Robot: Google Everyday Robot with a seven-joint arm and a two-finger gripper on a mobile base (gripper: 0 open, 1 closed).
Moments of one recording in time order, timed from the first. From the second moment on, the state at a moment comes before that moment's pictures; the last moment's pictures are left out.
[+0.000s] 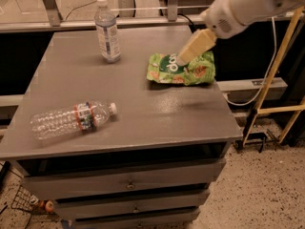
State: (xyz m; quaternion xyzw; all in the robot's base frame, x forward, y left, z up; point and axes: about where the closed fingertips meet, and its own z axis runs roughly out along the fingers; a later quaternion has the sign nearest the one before) arm 0.646 -0.117 0.964 -0.52 0.76 0.08 0.39
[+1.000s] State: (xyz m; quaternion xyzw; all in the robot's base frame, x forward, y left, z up) arm 0.736 0.050 0.953 -0.46 0.76 0.16 0.44
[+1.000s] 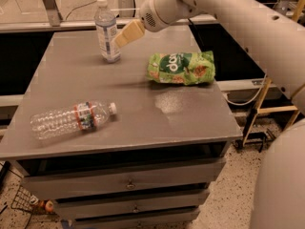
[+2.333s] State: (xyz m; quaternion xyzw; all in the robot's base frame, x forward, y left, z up) arm 0.778 0.137 0.946 -0.44 0.75 0.19 0.47
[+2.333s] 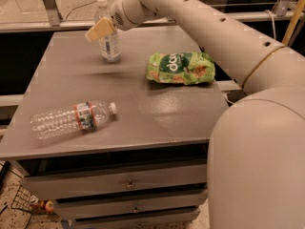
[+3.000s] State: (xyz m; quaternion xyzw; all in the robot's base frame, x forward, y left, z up) arm 0.779 0.147 0.944 -0.43 0.74 0.20 0.47
